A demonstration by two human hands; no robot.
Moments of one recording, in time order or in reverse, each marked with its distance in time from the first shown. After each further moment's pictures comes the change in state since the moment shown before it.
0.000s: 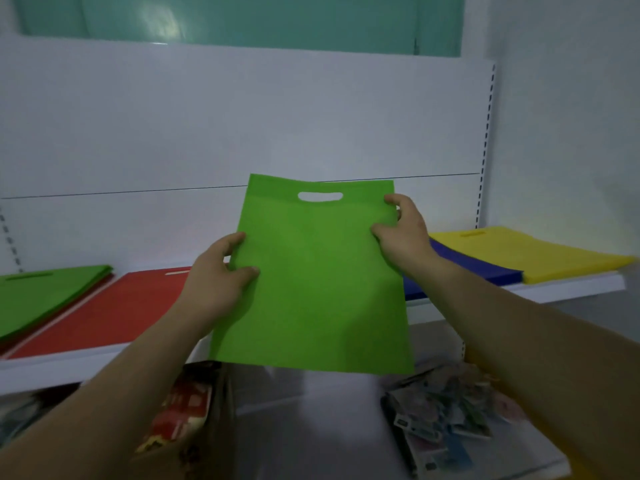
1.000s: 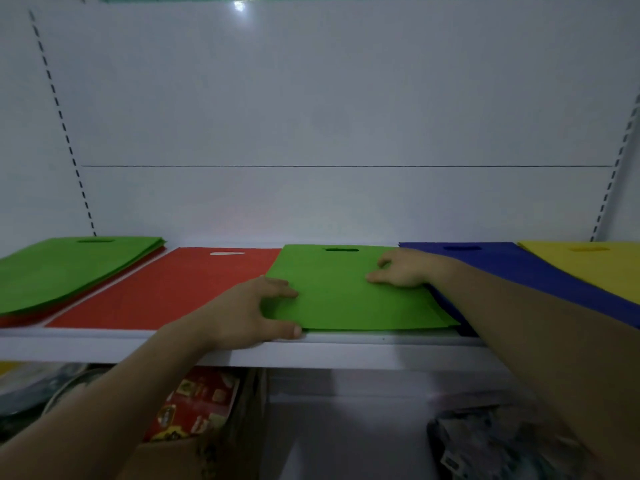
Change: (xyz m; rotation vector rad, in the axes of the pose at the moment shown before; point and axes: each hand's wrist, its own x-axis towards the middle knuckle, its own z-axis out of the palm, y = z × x) left_hand 0.020 -0.055 -0.007 0.622 -0.499 -0.017; right_hand 0.066 0.063 0.093 -1.009 -0.909 -0.078
